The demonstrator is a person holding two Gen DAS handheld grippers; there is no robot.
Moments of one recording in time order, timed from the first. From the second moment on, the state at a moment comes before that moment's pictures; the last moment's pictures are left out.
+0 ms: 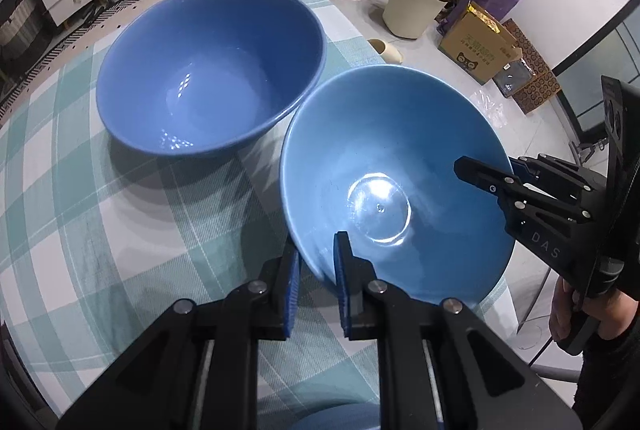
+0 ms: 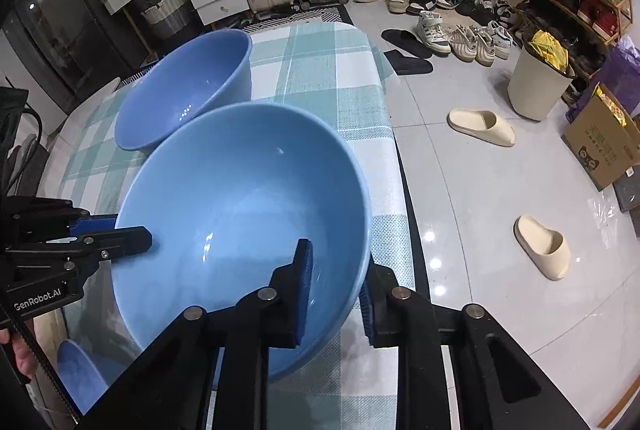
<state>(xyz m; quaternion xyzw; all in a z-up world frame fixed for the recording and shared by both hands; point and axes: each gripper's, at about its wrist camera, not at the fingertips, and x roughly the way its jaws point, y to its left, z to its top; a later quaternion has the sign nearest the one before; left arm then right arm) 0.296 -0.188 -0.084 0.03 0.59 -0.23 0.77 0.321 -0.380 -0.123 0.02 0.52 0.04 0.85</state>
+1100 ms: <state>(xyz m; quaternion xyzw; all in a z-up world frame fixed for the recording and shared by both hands) 0.232 -0.125 -0.023 0.03 0.54 -0.20 0.82 0.267 -0.312 -0.066 -0.02 0.46 0.07 0.88</state>
